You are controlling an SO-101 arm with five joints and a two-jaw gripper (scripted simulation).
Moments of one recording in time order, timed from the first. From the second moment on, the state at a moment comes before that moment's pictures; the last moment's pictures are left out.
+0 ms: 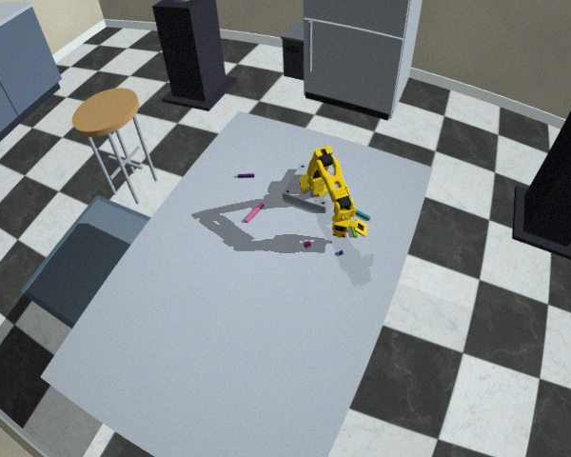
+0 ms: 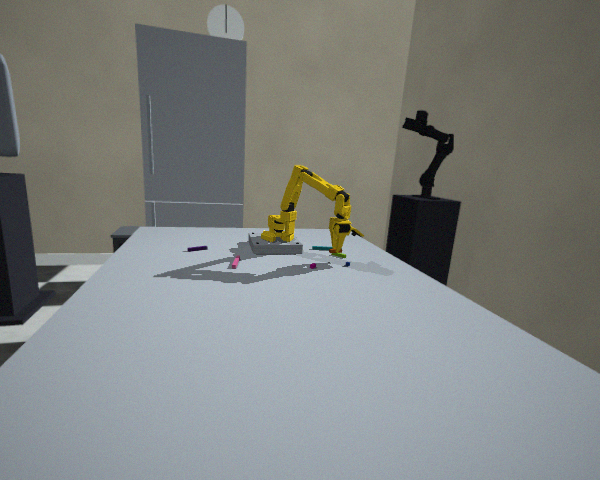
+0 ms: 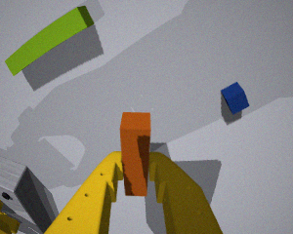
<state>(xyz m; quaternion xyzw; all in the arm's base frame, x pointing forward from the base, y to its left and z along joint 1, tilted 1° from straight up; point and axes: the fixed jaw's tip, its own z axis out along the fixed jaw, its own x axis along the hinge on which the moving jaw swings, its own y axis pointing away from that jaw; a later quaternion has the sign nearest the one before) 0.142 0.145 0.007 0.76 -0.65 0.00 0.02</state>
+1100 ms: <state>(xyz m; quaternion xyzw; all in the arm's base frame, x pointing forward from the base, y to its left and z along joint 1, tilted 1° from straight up) 0.205 0.030 0.009 0.71 -0.71 0.00 0.01</state>
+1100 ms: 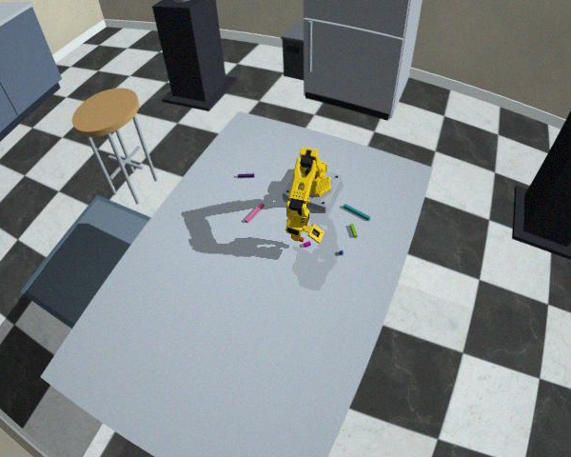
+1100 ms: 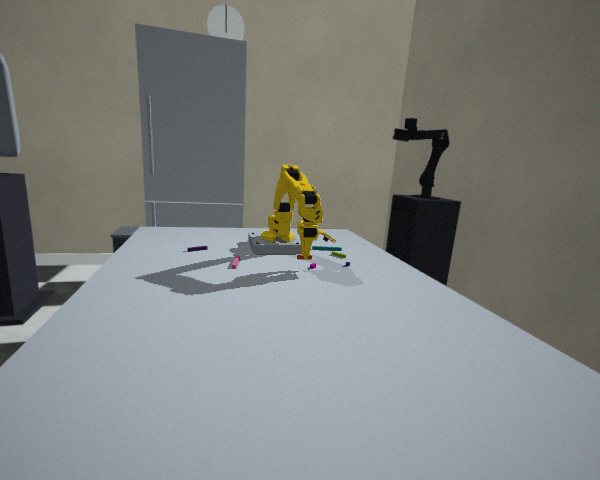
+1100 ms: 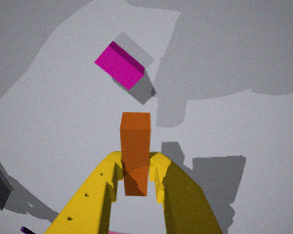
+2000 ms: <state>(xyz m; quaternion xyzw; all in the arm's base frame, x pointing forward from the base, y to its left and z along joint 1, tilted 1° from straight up) 0.199 -0.088 0.006 0.65 -0.76 0.00 0.00</state>
